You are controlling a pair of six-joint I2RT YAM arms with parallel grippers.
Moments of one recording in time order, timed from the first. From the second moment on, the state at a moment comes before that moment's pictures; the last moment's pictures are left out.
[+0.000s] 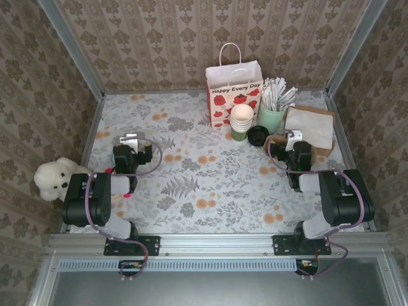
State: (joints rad) left arm -0.04 1.53 0.38 0.75 -0.07 0.08; right arm -0.01 1.53 0.39 0.76 0.02 0.03
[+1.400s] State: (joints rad) left arm -0.38 1.25 0.79 0.23 -0.34 0.09; right arm 0.00 1.11 0.68 0.18 0.03 0.29
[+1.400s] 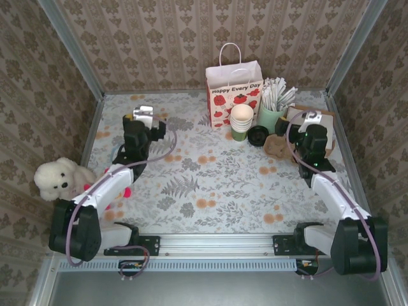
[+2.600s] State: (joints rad) left arm -0.56 1.60 1.30 -0.40 0.04 -0.53; right arm 0.31 1.87 1.75 -0.86 0.16 0.50
